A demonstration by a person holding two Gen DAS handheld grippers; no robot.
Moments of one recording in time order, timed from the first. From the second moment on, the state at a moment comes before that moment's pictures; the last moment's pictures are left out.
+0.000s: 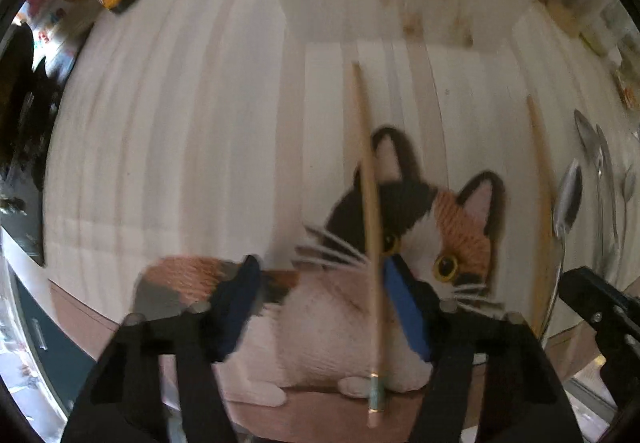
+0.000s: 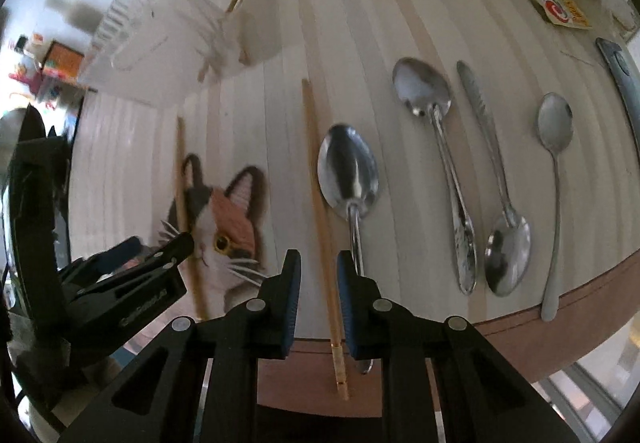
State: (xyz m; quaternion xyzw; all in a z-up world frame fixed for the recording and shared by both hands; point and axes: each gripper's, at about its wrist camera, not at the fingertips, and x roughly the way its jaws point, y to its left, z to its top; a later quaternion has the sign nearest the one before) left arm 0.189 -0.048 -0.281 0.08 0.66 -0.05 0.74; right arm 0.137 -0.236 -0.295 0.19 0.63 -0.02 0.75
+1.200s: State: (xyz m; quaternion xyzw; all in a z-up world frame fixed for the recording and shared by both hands) left arm 0.163 0.003 -0.278 0.04 0.68 -0.05 0.73; right arm 0.104 -0.172 -0.302 0.06 0.67 -0.02 0.74
